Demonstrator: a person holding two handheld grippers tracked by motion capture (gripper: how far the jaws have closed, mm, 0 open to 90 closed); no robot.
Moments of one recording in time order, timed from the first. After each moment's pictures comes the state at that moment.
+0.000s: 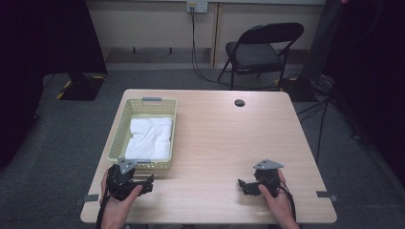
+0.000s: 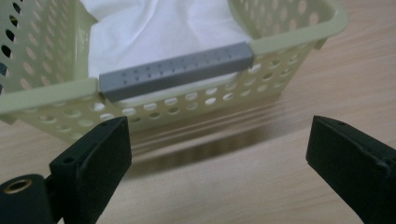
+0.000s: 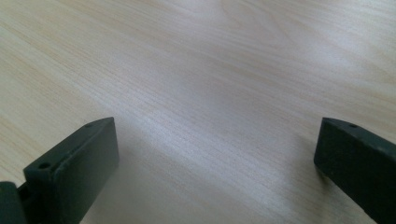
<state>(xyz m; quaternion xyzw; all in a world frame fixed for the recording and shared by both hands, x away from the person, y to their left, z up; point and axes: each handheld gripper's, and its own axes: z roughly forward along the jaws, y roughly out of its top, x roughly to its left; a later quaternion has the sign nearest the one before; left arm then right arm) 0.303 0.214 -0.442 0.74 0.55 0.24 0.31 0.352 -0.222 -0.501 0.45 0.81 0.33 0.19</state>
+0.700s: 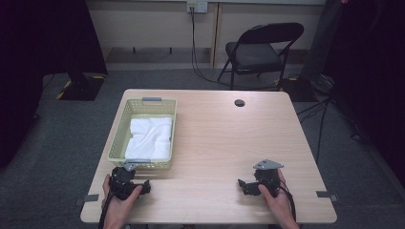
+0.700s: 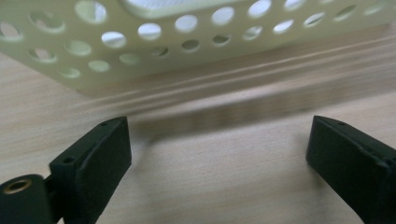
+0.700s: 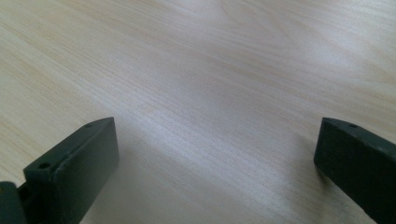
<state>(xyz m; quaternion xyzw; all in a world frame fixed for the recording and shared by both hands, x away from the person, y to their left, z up) 0.324 0.226 -0.486 0.74 0.60 0.21 0.22 0.352 -0.222 -0.501 0.45 0.81 0.33 0.19</state>
